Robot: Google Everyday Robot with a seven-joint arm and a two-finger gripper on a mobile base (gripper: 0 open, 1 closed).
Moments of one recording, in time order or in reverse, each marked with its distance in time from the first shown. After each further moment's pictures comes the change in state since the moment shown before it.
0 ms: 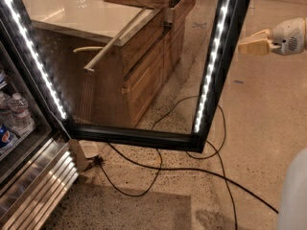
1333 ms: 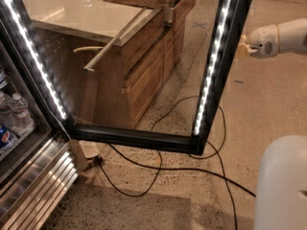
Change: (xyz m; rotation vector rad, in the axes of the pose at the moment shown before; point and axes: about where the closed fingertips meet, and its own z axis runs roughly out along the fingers) arm 0.002 0.001 0.057 -0.113 -0.031 0.011
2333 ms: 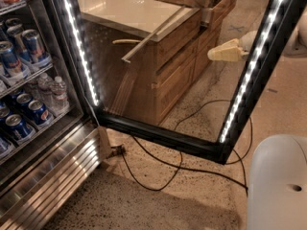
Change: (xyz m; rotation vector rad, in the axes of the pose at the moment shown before) arm 0.003 0.002 0.022 -0.065 -0.033 0.028
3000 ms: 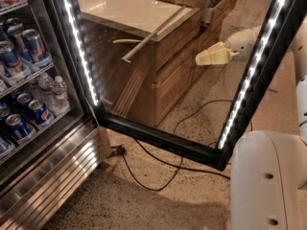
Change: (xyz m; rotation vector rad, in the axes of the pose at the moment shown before) arm -0.006 0.041 0.029 -0.216 0.036 0.022
